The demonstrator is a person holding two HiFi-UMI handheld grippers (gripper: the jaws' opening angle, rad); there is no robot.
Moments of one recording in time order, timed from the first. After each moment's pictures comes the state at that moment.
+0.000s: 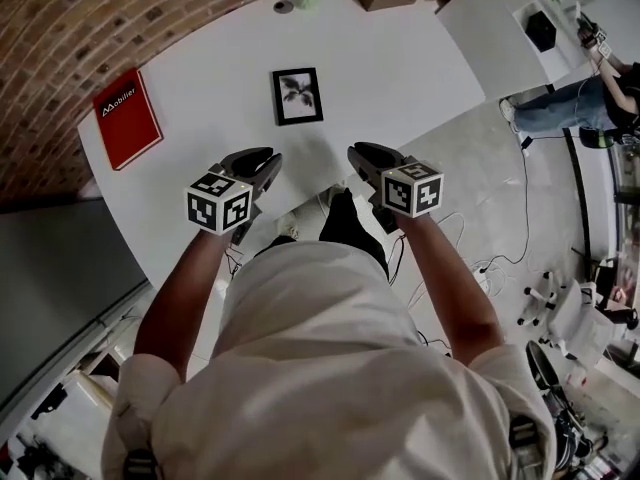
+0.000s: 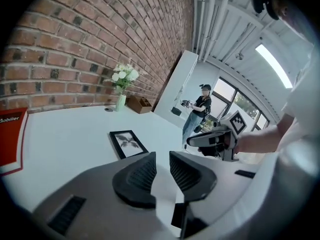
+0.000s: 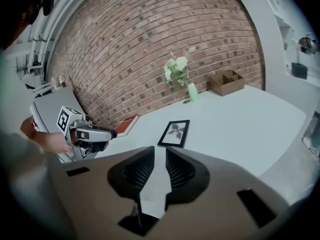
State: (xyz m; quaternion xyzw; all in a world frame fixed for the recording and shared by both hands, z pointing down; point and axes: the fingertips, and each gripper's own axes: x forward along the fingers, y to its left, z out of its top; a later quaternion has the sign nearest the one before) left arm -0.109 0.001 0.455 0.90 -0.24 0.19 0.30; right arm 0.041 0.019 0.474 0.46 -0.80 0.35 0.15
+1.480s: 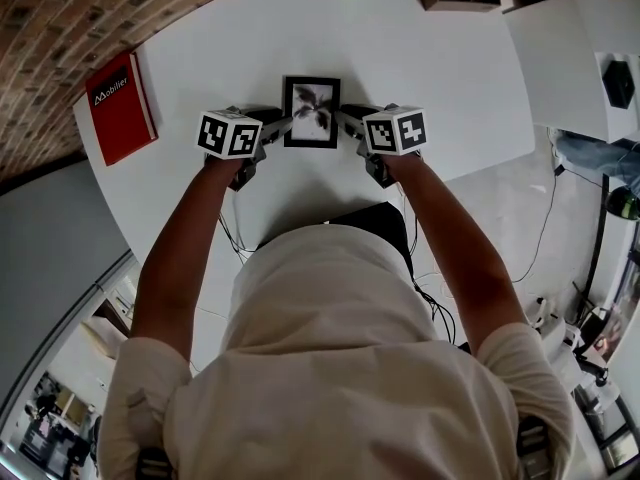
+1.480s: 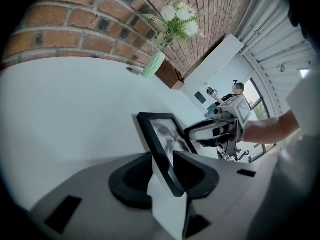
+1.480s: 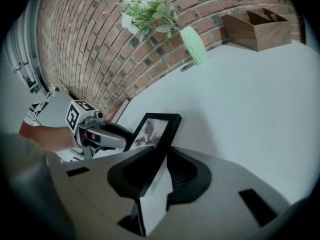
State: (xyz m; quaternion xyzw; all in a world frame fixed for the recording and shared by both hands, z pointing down) left arm -0.082 -0.152 0.612 0.81 -0.24 0.29 0.45; right arm 0.020 -0.158 0.612 0.30 -0.80 0.47 0.23
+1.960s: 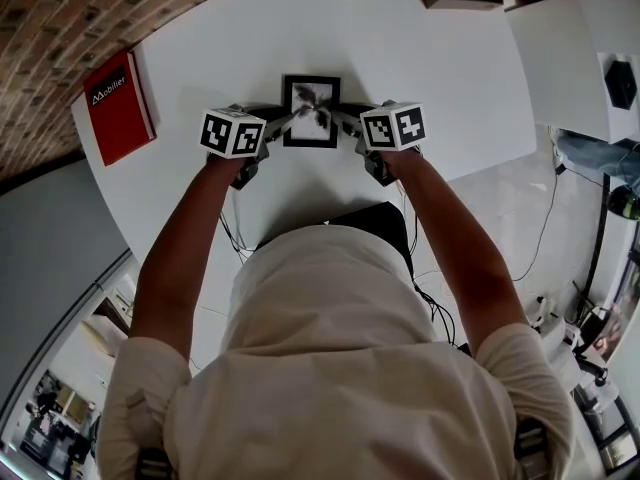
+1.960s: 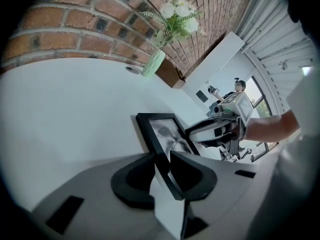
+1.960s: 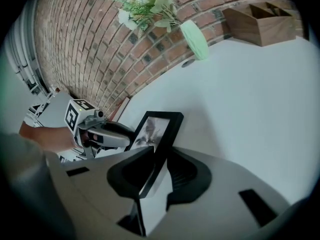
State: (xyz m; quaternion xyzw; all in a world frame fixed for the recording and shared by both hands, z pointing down) left arm -0.076 -0.155 0.615 0.81 -0.24 0.30 0.44; right arm 0.014 -0.159 0.615 0.28 -0.79 0.48 0.24
